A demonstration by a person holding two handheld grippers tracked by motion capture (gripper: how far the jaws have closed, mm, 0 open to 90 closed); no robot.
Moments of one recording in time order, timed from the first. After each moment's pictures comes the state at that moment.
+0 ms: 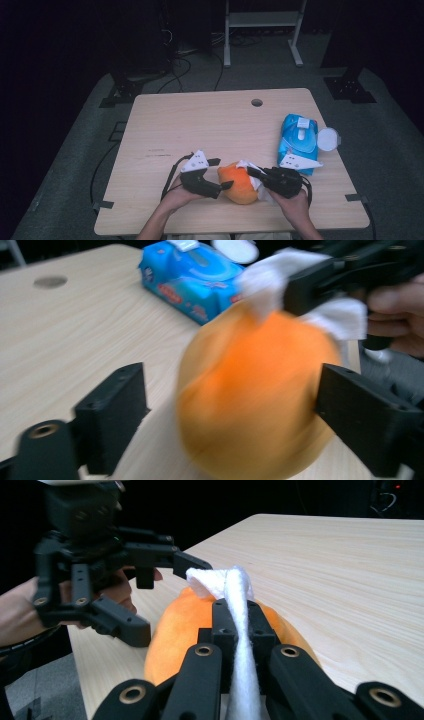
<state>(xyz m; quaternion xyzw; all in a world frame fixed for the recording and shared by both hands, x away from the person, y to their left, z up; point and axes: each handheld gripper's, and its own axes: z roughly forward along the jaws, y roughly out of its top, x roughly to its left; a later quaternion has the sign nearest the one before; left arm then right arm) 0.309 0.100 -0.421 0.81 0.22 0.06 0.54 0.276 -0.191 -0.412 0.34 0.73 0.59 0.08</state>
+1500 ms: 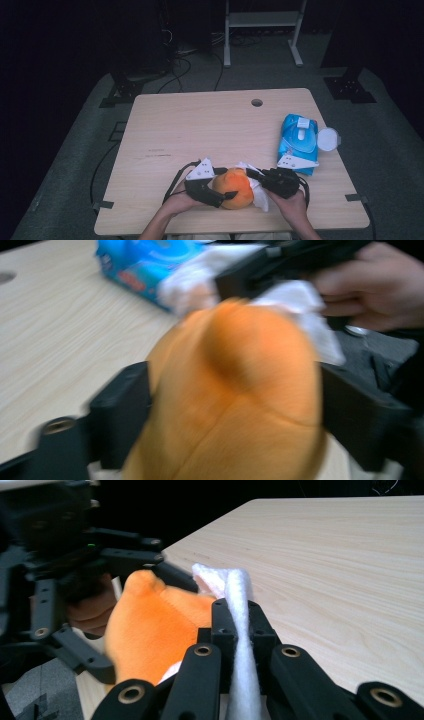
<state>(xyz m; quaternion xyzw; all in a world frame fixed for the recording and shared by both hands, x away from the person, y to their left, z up) 0.295 0.083 -0.428 0.83 0.17 0.05 0.52 0.280 -0.187 -0.424 0.35 0.73 0.58 0.07</state>
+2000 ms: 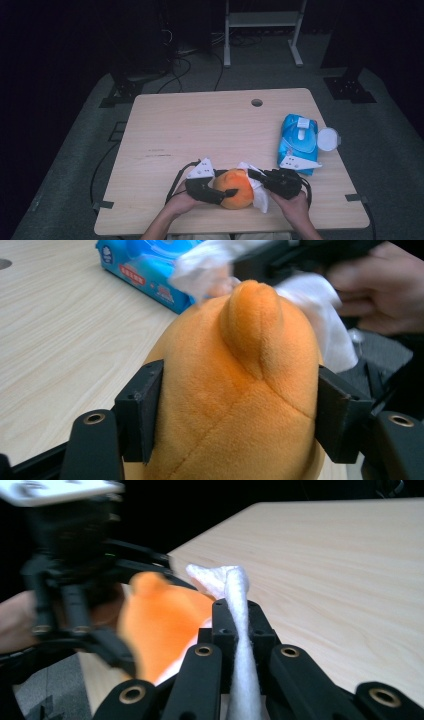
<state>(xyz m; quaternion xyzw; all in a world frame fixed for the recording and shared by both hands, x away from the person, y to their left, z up) 0.295 0.084 -0.429 0.82 0.19 0.04 0.53 0.276 -0.190 -0.421 0.35 0.73 0.59 0.06</state>
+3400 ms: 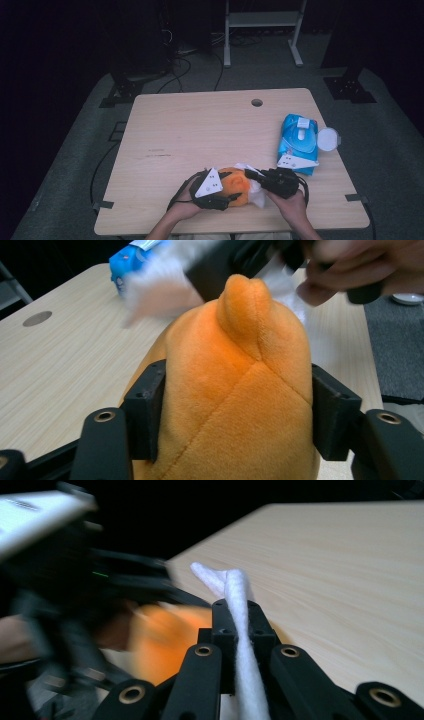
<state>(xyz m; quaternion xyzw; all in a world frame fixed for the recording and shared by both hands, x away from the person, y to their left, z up) 0.269 0.069 -0.432 0.84 0.10 0.16 0.51 0.277 -0.181 -0.417 0.33 0.73 0.59 0.05</state>
